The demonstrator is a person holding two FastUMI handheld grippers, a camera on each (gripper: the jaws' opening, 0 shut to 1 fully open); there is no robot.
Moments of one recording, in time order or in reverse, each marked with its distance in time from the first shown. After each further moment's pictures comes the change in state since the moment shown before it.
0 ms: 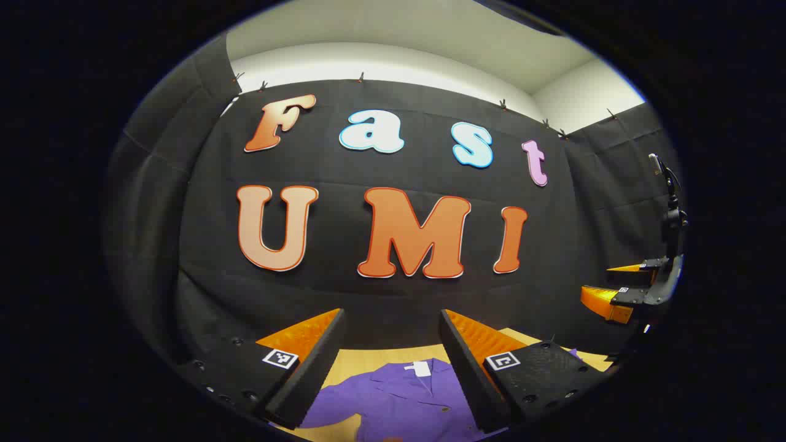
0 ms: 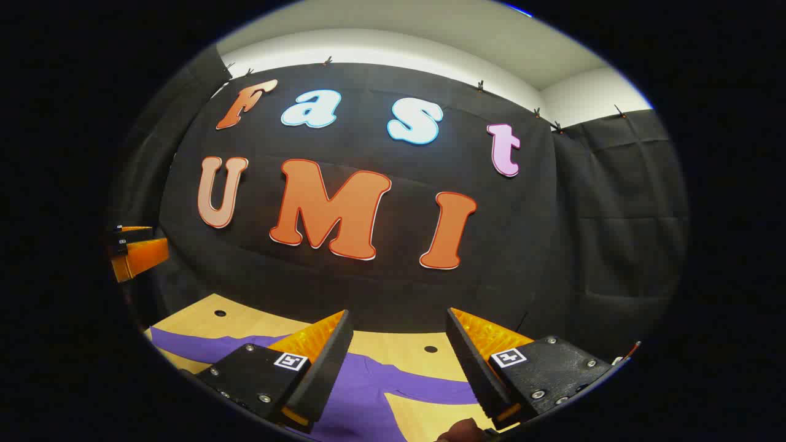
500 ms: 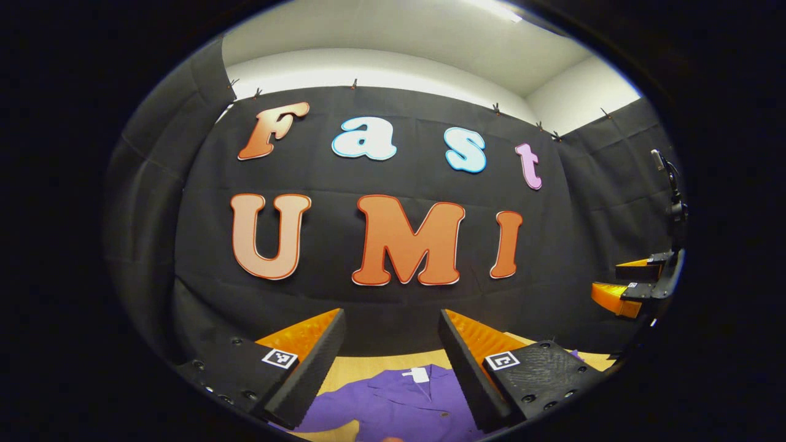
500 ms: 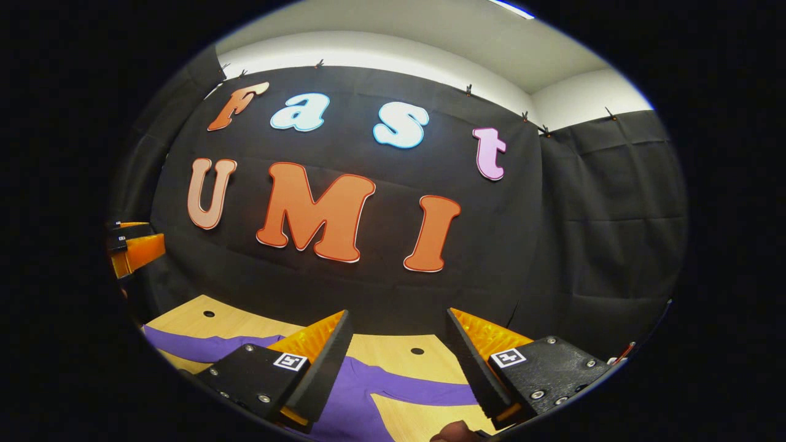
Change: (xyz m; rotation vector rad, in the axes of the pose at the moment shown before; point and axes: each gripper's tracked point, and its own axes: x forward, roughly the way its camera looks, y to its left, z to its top) left arm 0.011 -0.005 0.006 0.036 -0.043 0.052; right arm 0.008 -0.018 -0.003 0.023 -0.009 -0.006
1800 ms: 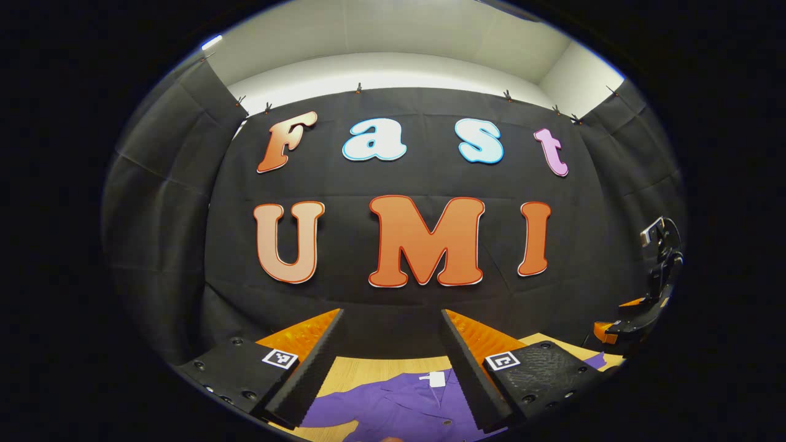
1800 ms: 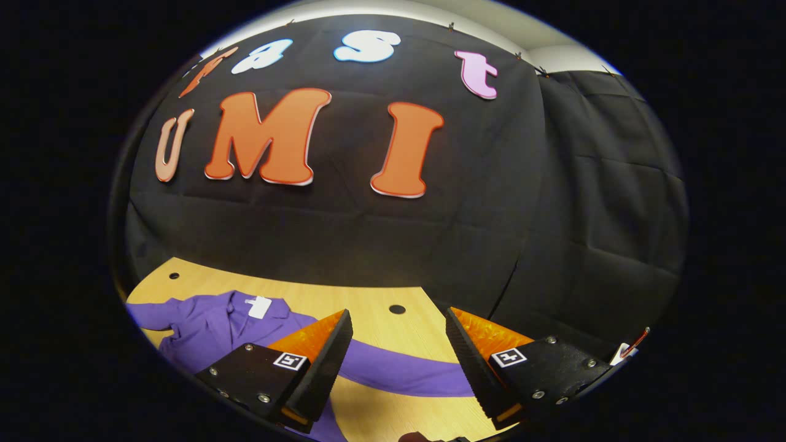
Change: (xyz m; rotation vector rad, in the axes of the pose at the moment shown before) left arm 0.019 -0.049 -0.003 0.069 0.002 0.168; right arm 0.112 -0.102 -0.171 0.012 0.303 -0.054
